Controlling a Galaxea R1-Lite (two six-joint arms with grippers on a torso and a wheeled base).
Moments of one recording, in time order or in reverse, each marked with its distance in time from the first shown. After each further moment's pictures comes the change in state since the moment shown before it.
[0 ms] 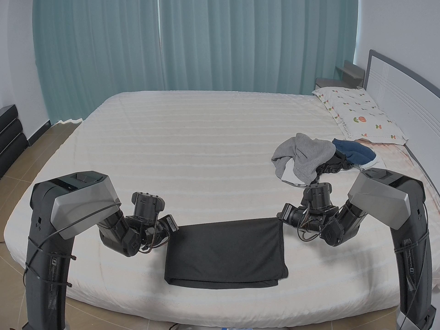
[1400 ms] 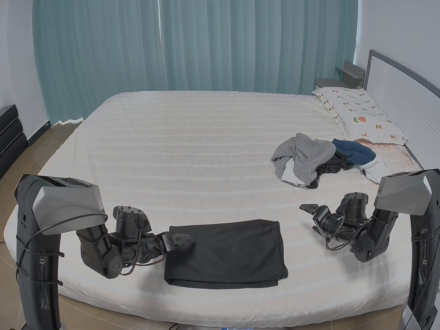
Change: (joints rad) left arm 0.005 -0.100 0.366 -0.329 -0.324 0.093; right arm -0.131 -0.114 0.436 -0.423 0.037 0.296
